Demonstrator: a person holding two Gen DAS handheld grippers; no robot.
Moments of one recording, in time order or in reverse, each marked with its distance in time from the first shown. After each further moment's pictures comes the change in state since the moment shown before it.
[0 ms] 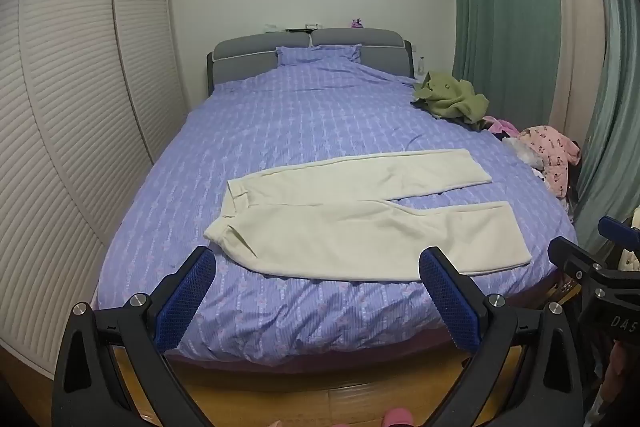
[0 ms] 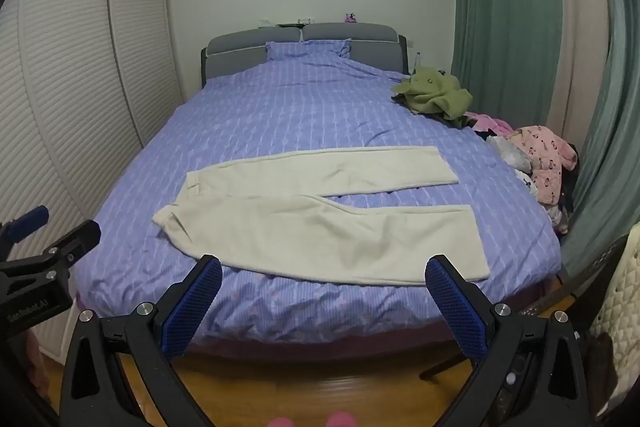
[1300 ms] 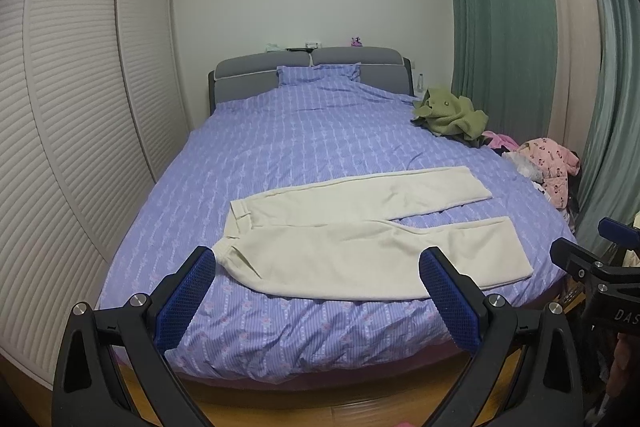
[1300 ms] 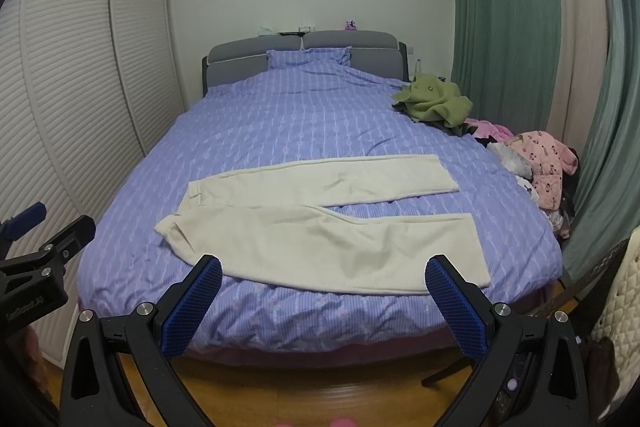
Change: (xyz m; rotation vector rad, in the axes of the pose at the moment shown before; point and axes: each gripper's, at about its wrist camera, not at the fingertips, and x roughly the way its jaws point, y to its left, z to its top) left arm -0.006 0.005 0.008 0.008 -0.066 0.004; right arm -0.008 -0.003 0.004 0.002 -0.029 0.004
